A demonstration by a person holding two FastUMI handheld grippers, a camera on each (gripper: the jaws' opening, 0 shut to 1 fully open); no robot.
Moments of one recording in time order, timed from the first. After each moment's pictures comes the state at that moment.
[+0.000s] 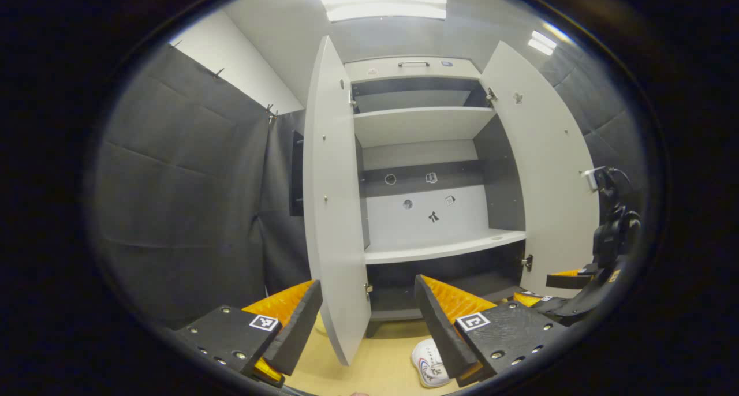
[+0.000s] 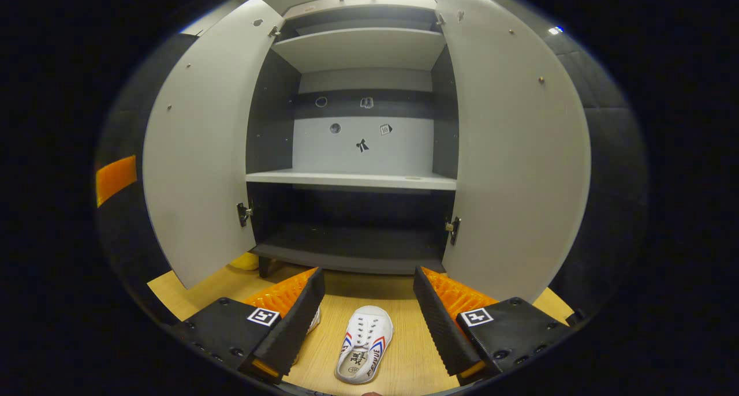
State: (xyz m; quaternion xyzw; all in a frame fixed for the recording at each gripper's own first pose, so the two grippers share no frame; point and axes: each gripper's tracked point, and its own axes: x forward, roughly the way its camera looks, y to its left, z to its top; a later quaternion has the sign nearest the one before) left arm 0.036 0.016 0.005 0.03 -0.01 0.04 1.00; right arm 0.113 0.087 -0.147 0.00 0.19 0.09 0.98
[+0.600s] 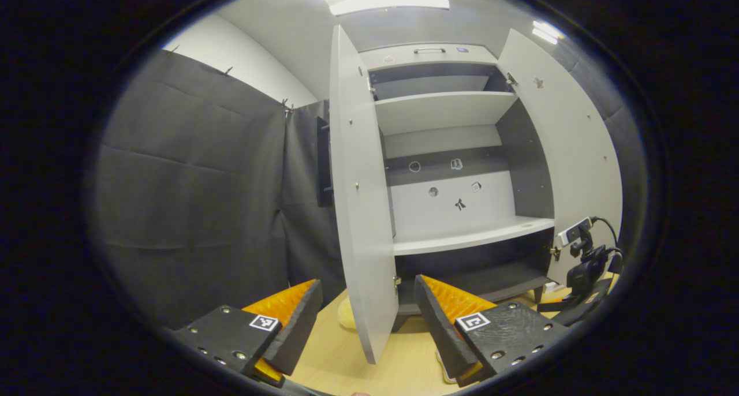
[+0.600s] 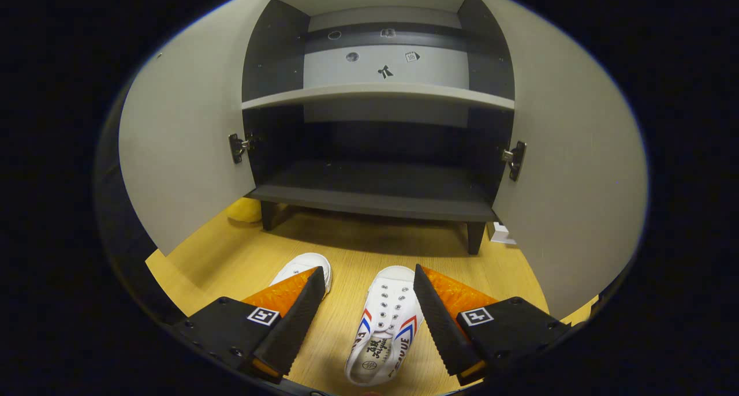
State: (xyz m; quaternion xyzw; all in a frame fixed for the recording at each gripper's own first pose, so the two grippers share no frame) left arm 0.045 0.050 -0.011 0.04 0.02 0.09 0.99; right arm 0.128 0.124 -0.260 -0.01 0.33 0.14 0.93
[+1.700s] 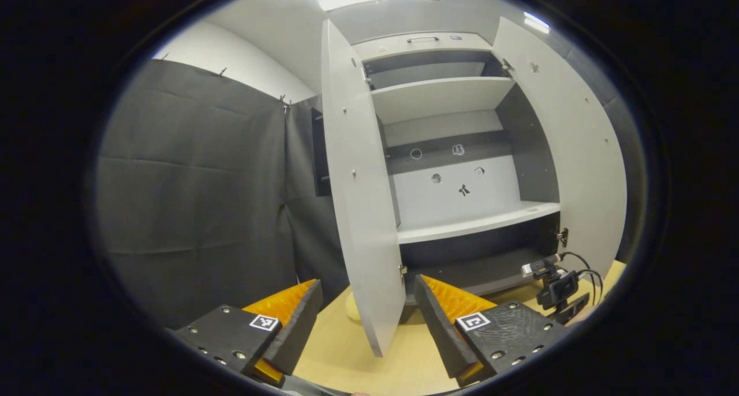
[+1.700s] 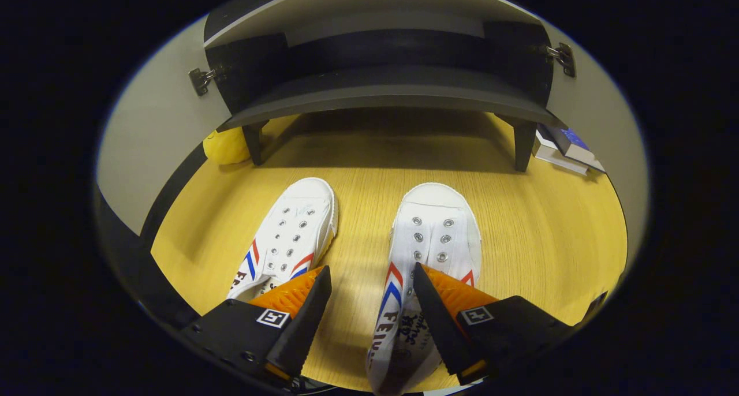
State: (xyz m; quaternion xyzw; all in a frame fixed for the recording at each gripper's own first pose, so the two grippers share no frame) left arm 0.043 0.047 -0.018 0.07 0.04 0.10 0.99; right arm 0.102 0.147 -0.359 0.01 0.51 0.15 0.84
